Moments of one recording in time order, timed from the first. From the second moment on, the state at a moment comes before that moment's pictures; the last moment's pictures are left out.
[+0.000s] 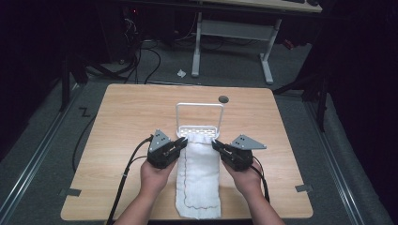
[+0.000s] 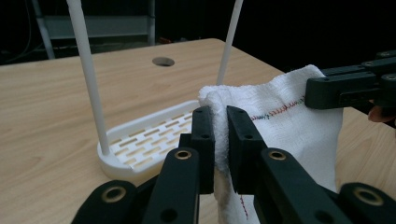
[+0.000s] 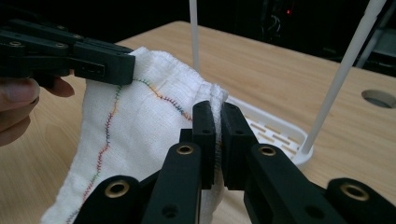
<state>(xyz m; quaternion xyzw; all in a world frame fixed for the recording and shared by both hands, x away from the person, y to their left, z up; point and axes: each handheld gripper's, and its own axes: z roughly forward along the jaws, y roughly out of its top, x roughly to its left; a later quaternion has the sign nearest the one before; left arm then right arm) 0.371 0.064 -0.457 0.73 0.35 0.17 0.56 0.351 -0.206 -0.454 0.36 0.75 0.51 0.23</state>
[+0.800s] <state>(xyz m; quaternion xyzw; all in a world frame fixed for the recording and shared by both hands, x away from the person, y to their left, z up) 0.377 0.068 -0.371 0.69 0.31 0.23 0.62 0.355 -0.203 -0.362 0.33 0.69 0.56 0.30</state>
